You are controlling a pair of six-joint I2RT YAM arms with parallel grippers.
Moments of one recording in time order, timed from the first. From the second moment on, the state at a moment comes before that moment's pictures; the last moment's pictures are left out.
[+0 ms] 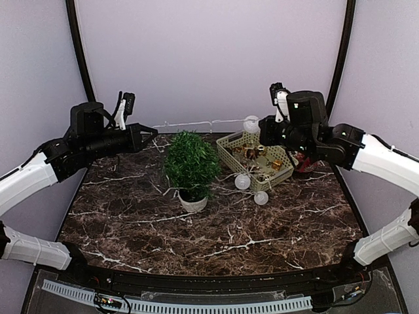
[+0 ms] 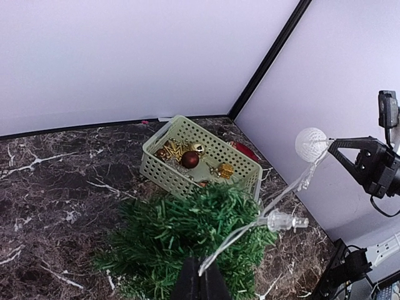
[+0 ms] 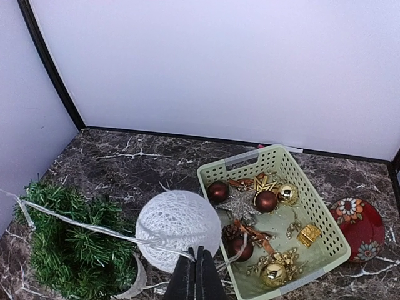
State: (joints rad) left arm -0.63 1.10 1.04 -0.21 0.10 -0.43; right arm 0.89 1.29 1.26 -0.33 0.48 0.32
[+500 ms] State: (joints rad) left arm -0.44 1.24 1.05 -0.10 0.29 -0.45; right arm 0.86 1.38 1.38 -0.33 0.42 0.29
